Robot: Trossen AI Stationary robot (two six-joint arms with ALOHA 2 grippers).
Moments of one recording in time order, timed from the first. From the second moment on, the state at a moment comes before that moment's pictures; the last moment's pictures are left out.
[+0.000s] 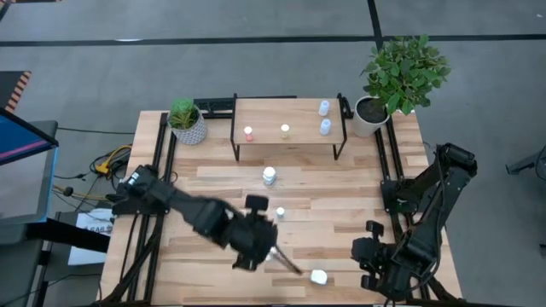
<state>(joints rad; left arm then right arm) -0.50 1.95 2.13 -1.28 -0.35 -0.22 1.00 1.52 1.27 -1.07 0.46 1.18</state>
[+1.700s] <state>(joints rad) 0.54 2.03 2.32 -0.95 -0.01 0.45 0.30 1.52 1.27 -1.57 0.83 0.88</state>
